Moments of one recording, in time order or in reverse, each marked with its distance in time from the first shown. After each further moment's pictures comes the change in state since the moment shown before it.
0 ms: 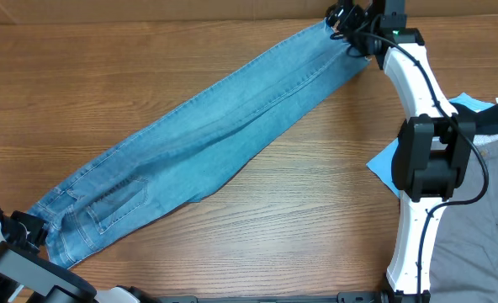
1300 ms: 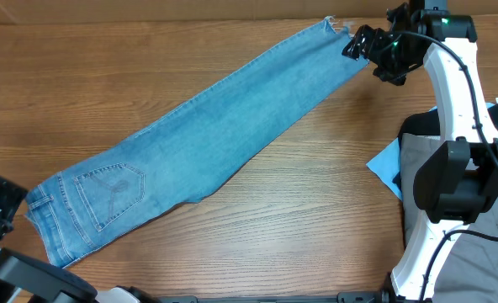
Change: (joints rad) left arm 0.001 0.000 0.203 0.014 0.378 0.185; right arm -0.084 -0.214 -0.001 -0.668 -0.140 -0.278
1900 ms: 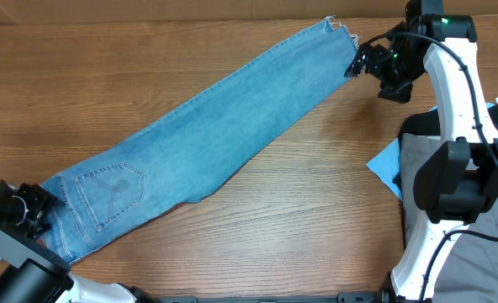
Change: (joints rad) left arm -0.053 0.197 -0.036 -0.084 -0.029 -0.010; right arm 0.000 0.000 0.000 -0.192 0.064 -0.005
